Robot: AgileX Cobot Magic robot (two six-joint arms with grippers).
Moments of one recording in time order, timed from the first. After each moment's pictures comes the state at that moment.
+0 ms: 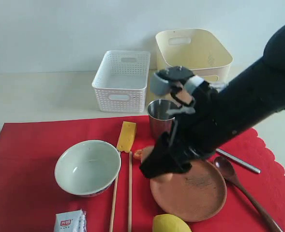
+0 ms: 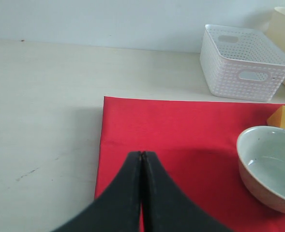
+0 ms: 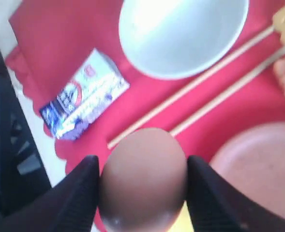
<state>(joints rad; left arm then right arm) -0.11 0.01 0.00 0.04 0.37 -0.14 0.52 1.51 -0.92 0.82 0.85 -0.85</state>
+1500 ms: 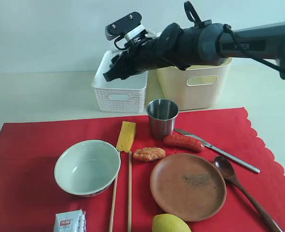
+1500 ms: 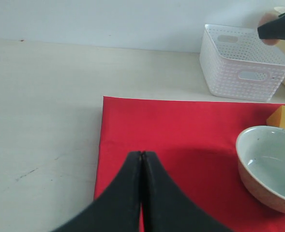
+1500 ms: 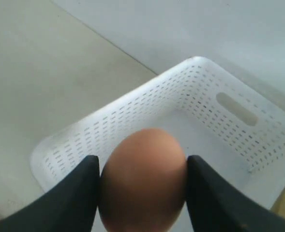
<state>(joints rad) -0.11 0.01 0.00 0.04 0.37 -0.14 0.52 2.25 -1.72 0.70 0.16 -0.89</state>
